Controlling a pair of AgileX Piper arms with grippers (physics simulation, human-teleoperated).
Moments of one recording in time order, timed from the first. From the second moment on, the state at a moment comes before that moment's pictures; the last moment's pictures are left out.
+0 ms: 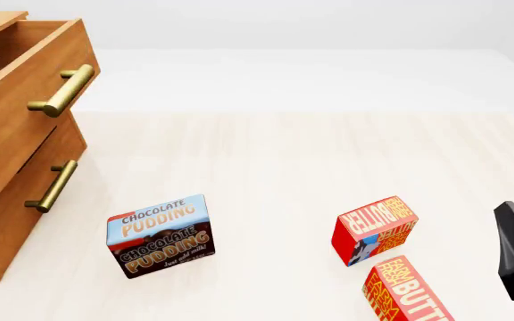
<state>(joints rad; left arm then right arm) 0.46 0.51 -0.95 0.50 -1.02 0.02 0.00 0.00 -0.07 0.06</state>
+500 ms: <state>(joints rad) 0.62 0.71 -0.98 0.48 -1.12 0.01 0.00 0.00 -0.07 0.05</state>
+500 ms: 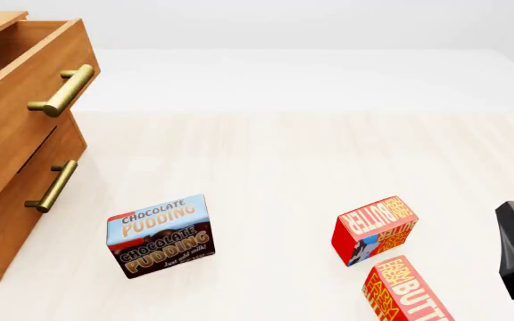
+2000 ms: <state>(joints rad) 0.70 1.04 -1.05 0.38 -1.16 -0.01 0.00 0.00 -0.03 0.03</state>
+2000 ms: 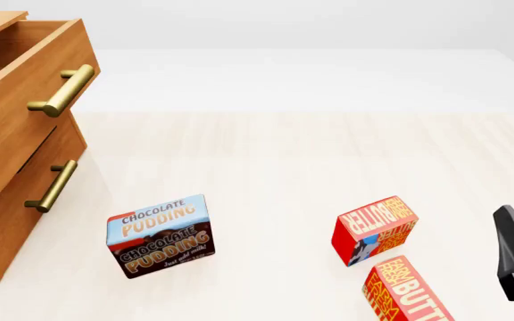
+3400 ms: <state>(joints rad) 0.71 1.15 -1.14 0.45 -1.10 -0.03 0.00 0.00 -0.01 0.01</state>
